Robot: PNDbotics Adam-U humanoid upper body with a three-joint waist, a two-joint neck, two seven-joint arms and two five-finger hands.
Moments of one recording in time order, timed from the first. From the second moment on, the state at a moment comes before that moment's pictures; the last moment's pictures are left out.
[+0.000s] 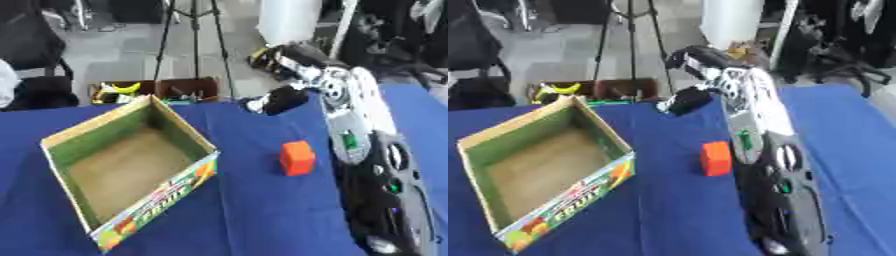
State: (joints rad) left arm -0.16 0.09 0.45 -1.98 -0.06 -0.18 0.00; right arm -1.06 -0.22 -0.16 -1.44 1.22 0.00 0.78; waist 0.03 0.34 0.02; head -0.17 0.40
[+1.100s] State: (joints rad) left arm -0.16 0.10 0.45 -1.98 -0.06 -0.18 0.00; right arm -1.08 -0.31 -0.17 -1.39 1.14 -0.12 0.84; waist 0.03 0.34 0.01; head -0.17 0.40
